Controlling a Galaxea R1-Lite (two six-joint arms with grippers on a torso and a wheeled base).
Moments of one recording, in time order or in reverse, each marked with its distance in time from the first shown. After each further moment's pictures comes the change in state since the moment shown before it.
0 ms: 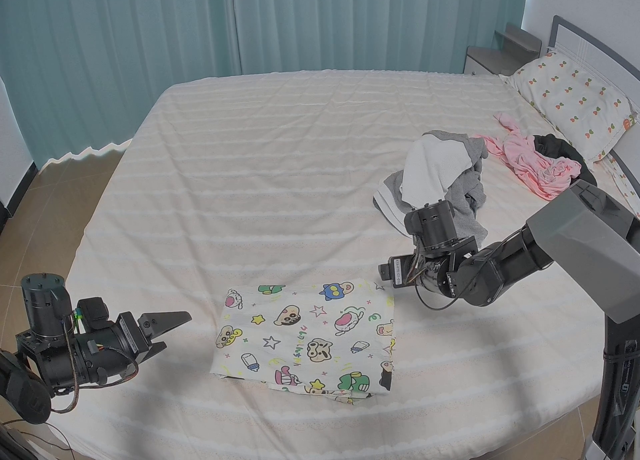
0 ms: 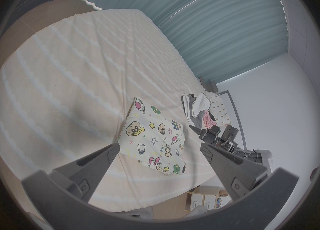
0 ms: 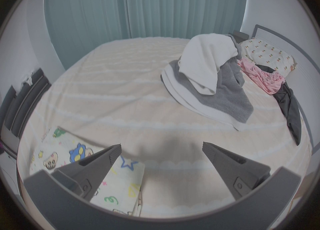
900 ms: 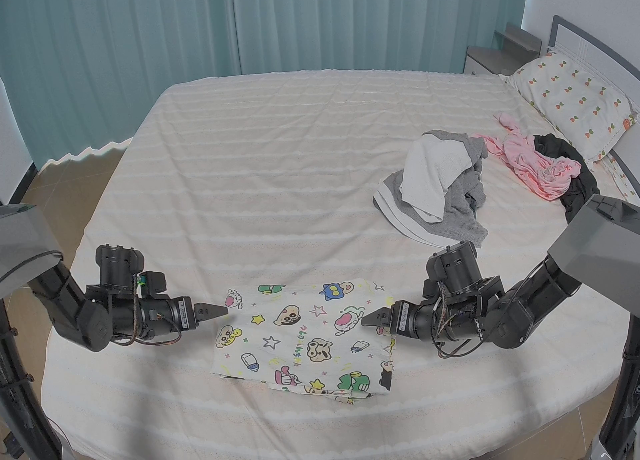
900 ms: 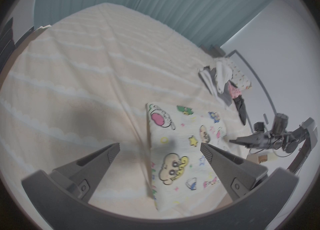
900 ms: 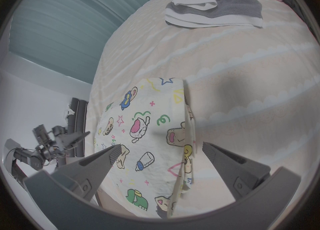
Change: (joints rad) left arm 0.039 0.504 -0.456 0.181 -0.012 0.494; right arm 0.028 -0.119 0.372 -0.122 0.507 0.486
